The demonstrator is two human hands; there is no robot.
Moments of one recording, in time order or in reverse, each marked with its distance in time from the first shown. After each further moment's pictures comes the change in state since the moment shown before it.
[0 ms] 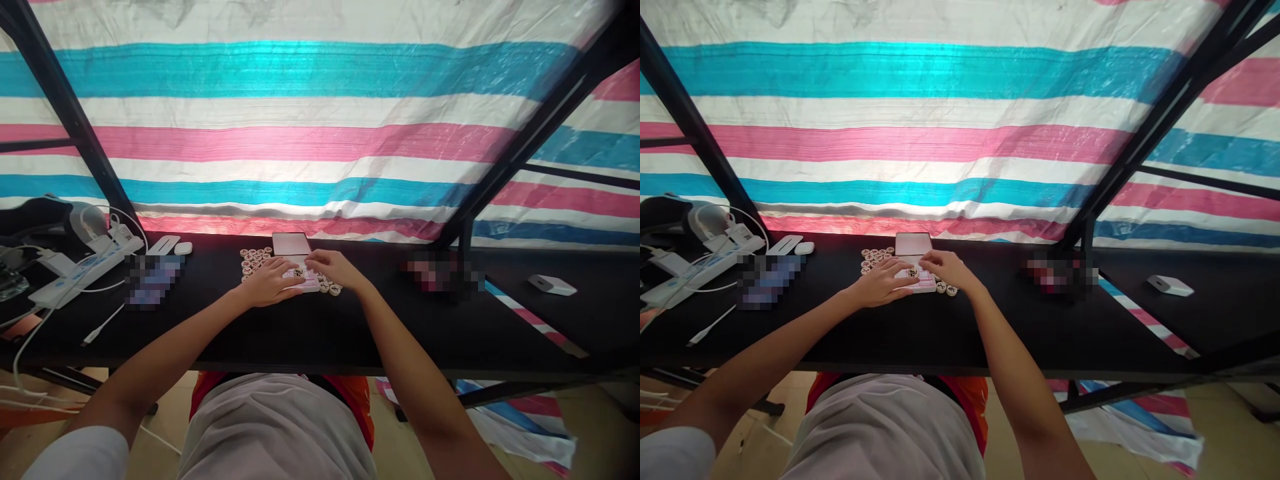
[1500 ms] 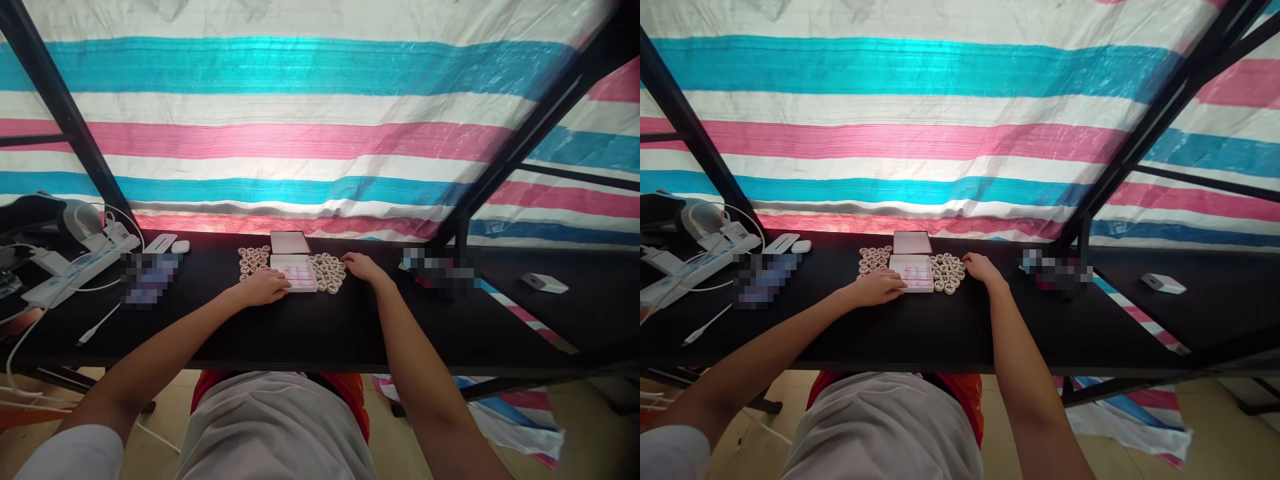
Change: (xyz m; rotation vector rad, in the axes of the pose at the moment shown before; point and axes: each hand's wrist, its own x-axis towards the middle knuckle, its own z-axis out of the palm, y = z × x) left_hand -0.006 -0.010 0.018 -0.048 -0.317 -0.071; right_hand 0.001 0.098 -0.045 -0.549 0.017 0.501
